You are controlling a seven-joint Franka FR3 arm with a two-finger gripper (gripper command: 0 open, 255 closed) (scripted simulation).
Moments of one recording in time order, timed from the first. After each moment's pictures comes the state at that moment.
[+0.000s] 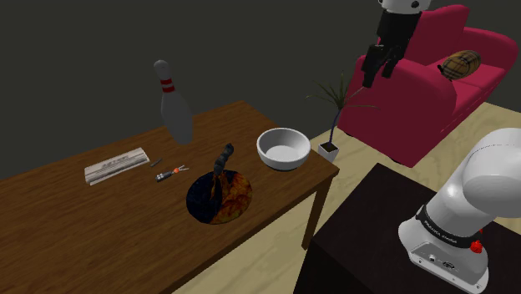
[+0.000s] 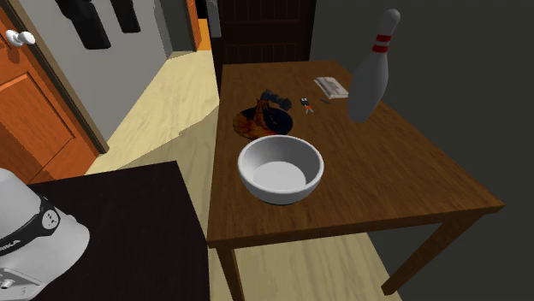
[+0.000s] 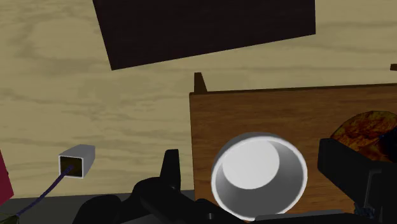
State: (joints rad) arm -0.02 -0.78 -0.01 -2.38 -0.04 1.61 0.09
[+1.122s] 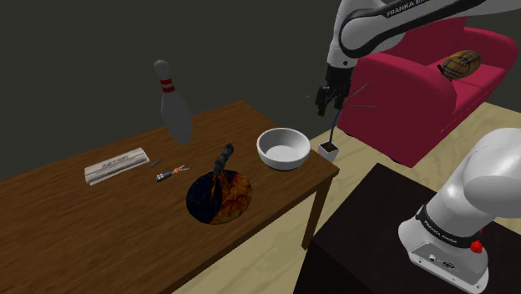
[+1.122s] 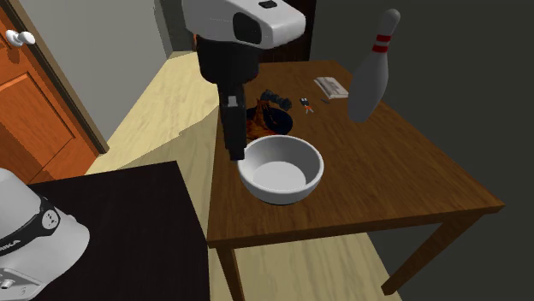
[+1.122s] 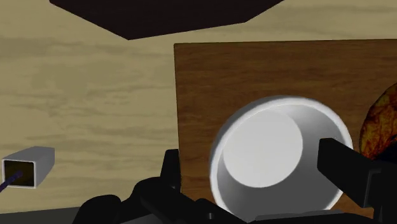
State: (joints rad) arm 0.00 -0.31 -0.11 -2.42 0.02 2.08 -0.02
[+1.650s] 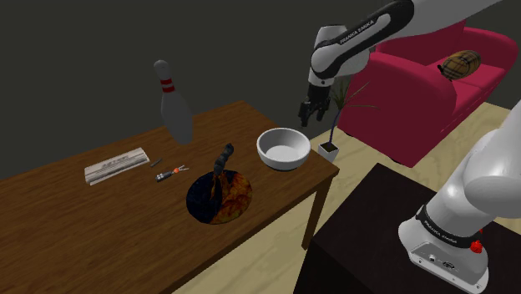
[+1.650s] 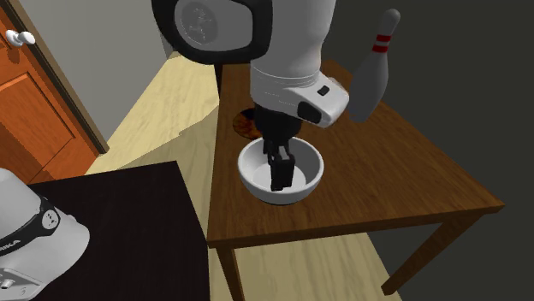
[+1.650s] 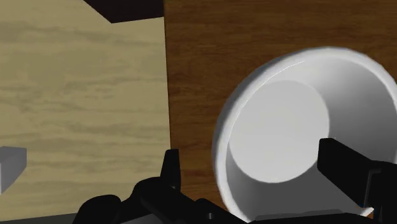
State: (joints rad) arm 0.01 0.01 -0.14 -2.30 0.13 2.26 -0.13
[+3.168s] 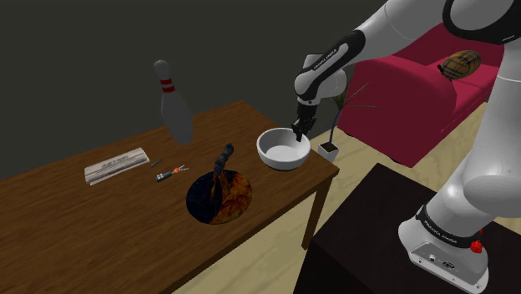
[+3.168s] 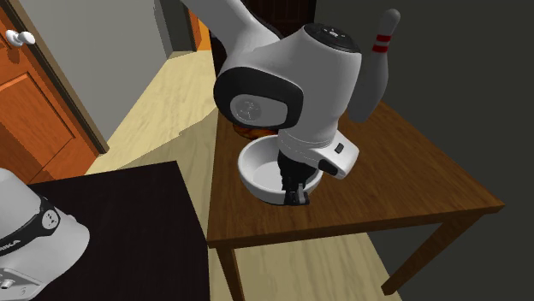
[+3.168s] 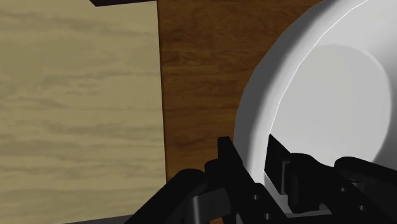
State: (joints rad) arm 0.00 0.28 -0.13 -2.20 0.25 2.41 -0.23
